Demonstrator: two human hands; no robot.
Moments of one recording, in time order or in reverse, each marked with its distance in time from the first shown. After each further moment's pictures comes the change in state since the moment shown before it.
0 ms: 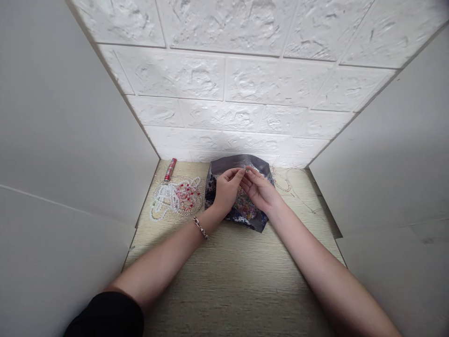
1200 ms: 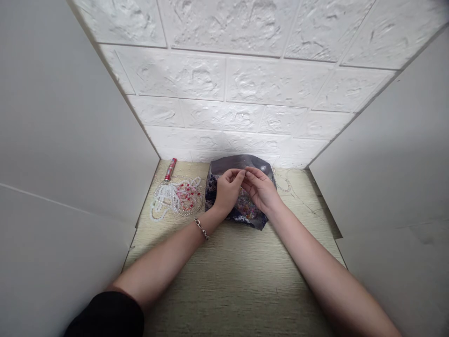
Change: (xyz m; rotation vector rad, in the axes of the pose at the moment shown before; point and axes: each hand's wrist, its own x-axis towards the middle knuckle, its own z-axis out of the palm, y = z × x) left_hand -0.002 -0.003 -0.001 0.128 0.001 0.045; right_hand -0.001 0.003 0.000 -0.148 0.040 -0.109
